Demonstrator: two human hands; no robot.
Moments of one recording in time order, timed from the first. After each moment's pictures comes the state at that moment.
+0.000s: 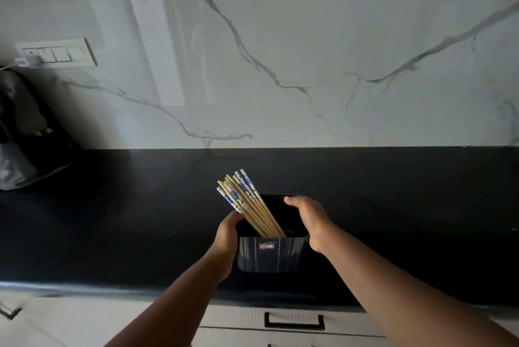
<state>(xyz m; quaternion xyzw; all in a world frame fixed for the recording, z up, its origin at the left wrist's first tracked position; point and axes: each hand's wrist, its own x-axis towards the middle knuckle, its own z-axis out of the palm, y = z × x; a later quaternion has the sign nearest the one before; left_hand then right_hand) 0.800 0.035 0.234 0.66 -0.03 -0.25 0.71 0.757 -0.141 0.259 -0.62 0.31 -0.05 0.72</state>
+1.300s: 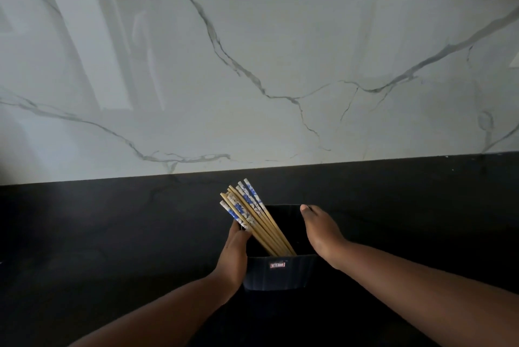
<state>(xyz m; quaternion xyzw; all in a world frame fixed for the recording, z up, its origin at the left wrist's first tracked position) 0.946 -0.022 0.224 0.66 -0.15 -0.28 0.68 0.879 -0.193 0.245 -0.77 0.37 -0.13 0.50</state>
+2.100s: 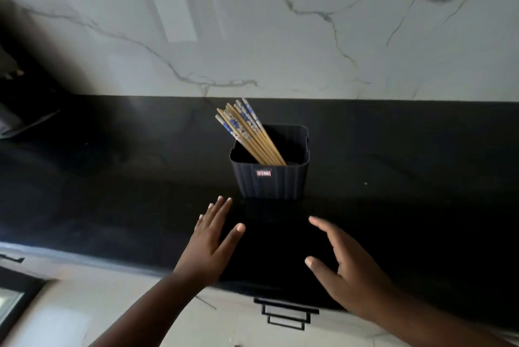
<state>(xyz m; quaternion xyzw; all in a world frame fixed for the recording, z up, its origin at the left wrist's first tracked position) 0.805 0.051 0.165 0.90 -0.20 -0.09 0.36 0.678 -0.200 0.179 -0.91 0.02 -0.06 0.42</state>
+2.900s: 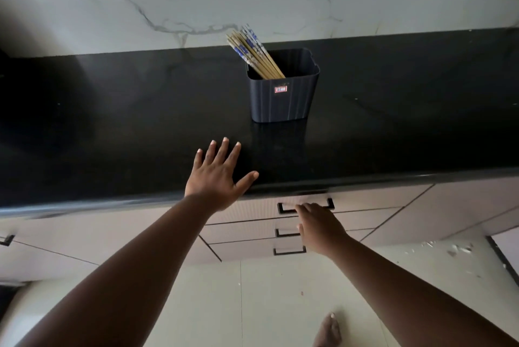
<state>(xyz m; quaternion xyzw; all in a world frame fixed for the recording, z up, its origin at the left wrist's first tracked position) 0.826 0.117 0.127 0.93 -0.36 -0.01 0.05 0.648 -0.063 0.046 -0.99 0.13 0.07 0.08</state>
